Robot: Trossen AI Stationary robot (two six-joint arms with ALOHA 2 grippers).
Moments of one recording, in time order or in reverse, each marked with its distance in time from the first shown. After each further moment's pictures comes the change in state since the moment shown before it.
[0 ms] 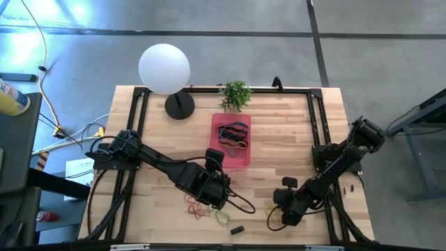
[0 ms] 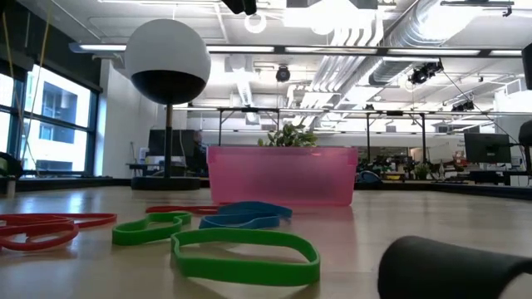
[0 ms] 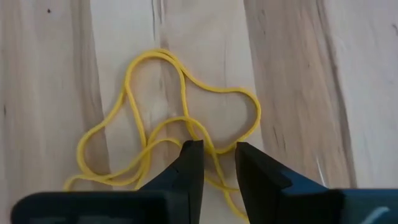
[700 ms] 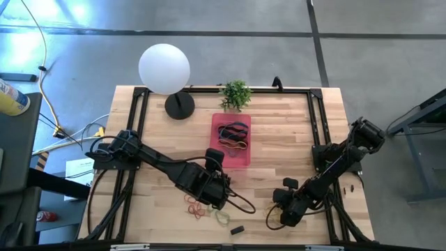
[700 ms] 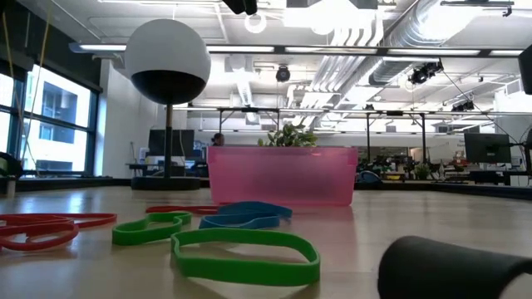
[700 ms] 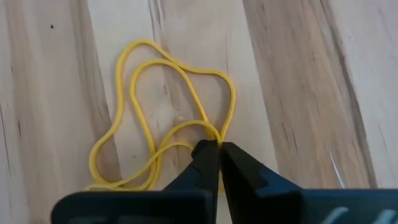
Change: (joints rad) left arm 0.000 0.000 0.000 0.001 -0.007 0.000; right arm 0.001 0.011 -0.002 0.006 -0.016 0.091
